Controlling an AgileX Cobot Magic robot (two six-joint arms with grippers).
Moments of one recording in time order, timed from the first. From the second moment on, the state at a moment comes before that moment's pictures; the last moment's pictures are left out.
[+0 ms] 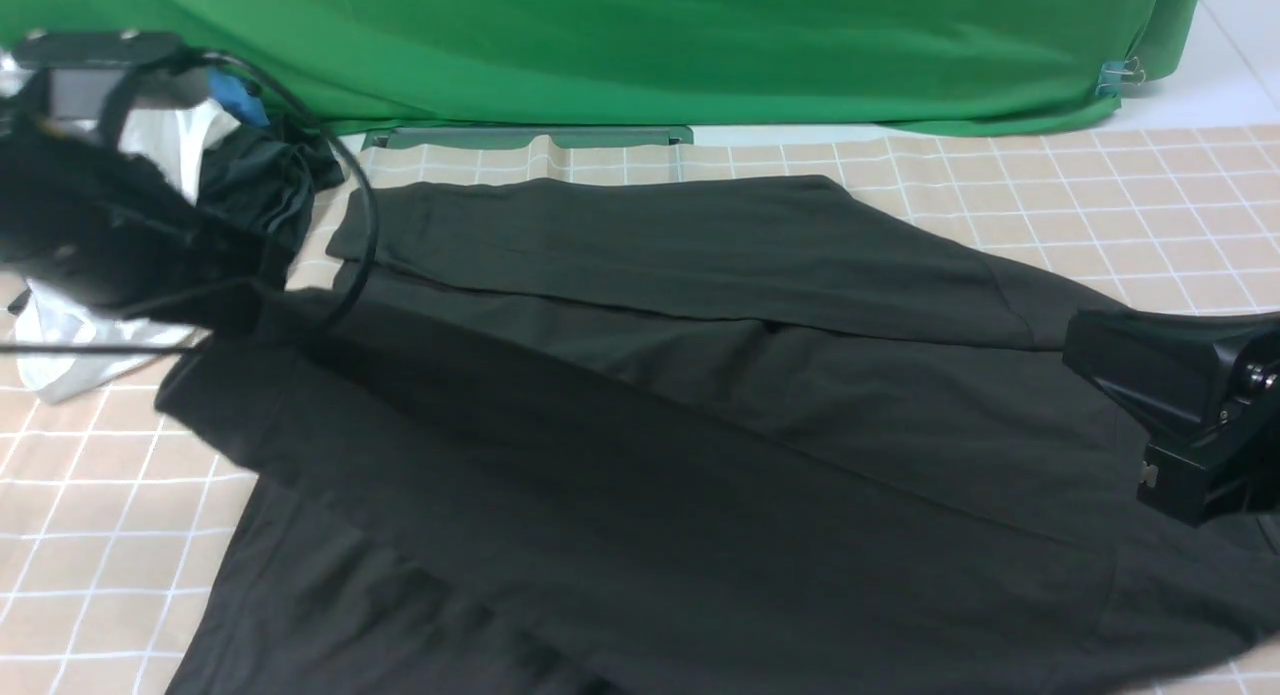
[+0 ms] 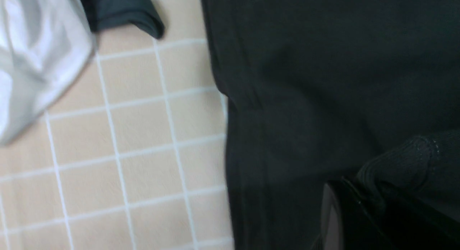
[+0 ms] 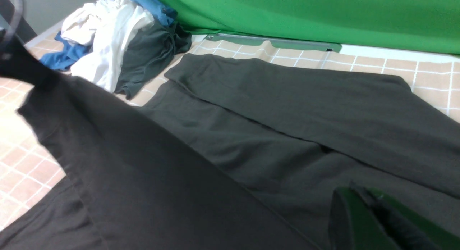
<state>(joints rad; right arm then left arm) 0.53 0.79 -0.56 0.11 0.17 0.14 -0.03 1.48 -1.16 -0.17 0.89 0.26</state>
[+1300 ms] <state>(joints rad) 0.84 1.53 -0.84 0.09 0.78 0.06 -0.07 1.29 -0.72 -0.20 0.87 0.08</state>
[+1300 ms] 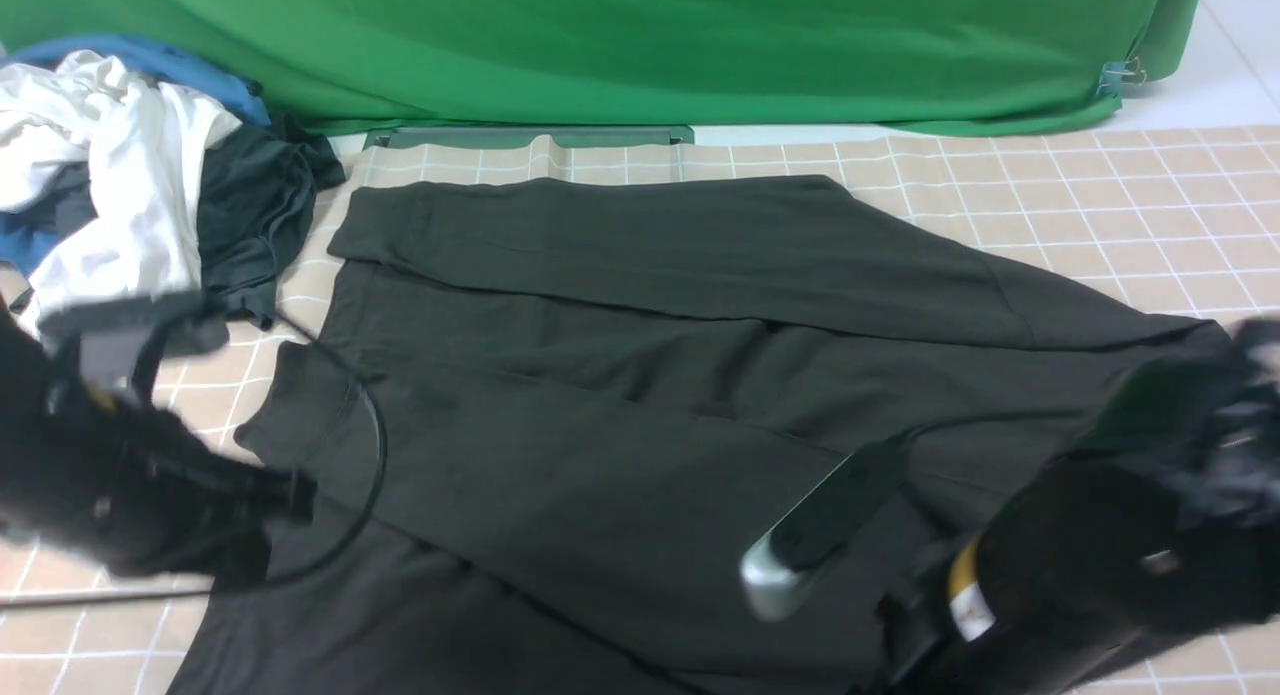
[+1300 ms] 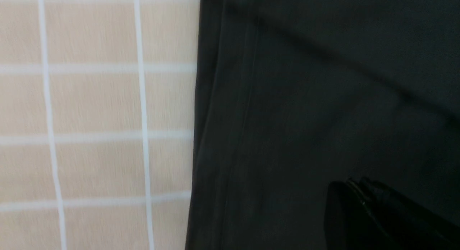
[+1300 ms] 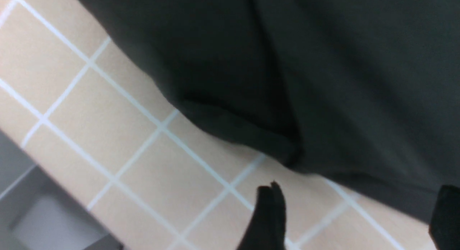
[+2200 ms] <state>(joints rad) 0.92 1.65 -0.85 0.07 0.89 0.21 -0.07 1.25 -0.68 -0.22 0.91 0.07</state>
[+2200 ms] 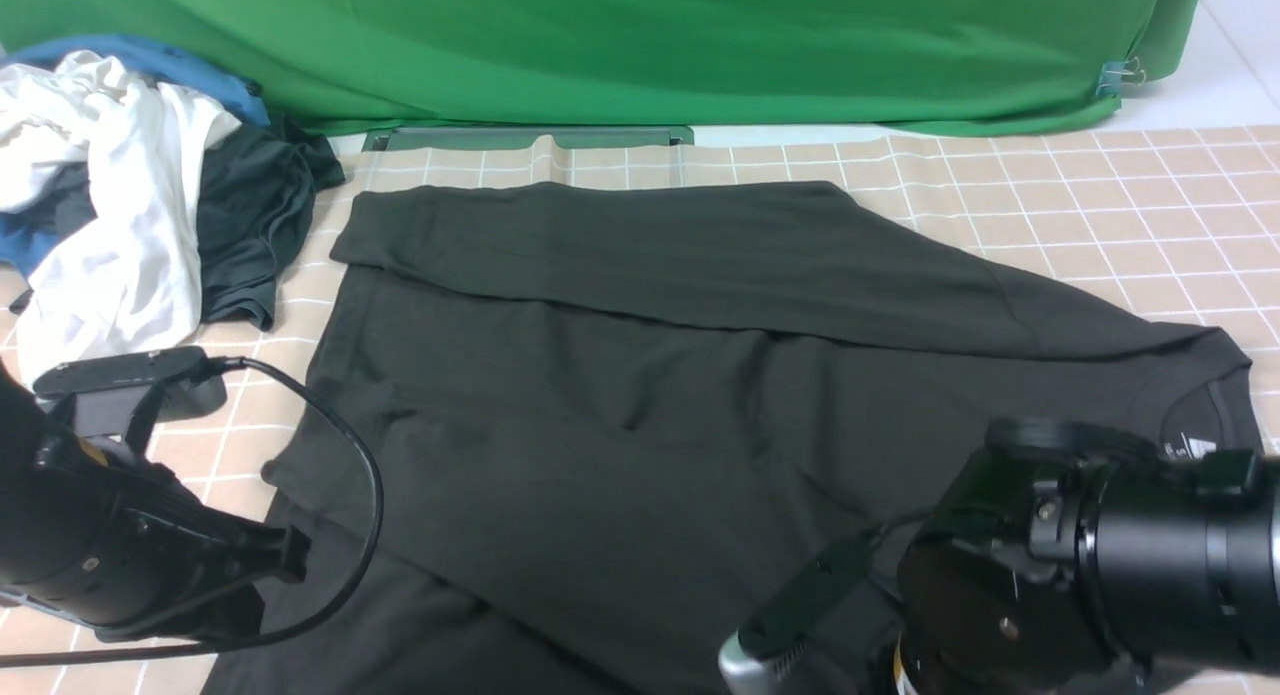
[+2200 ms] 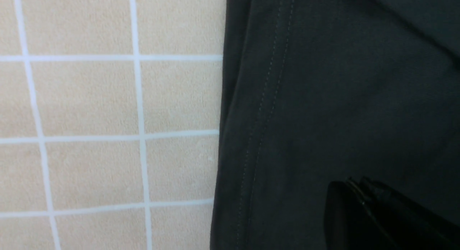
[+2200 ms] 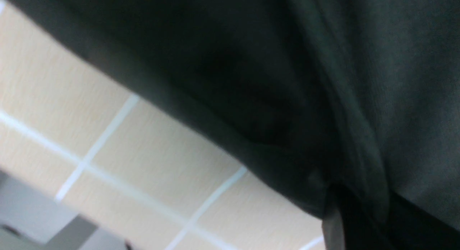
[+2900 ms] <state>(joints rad) 1.01 1.54 -0.87 0.04 1.02 0.25 -0.03 1.43 -1.18 -0.19 0.97 -0.07</state>
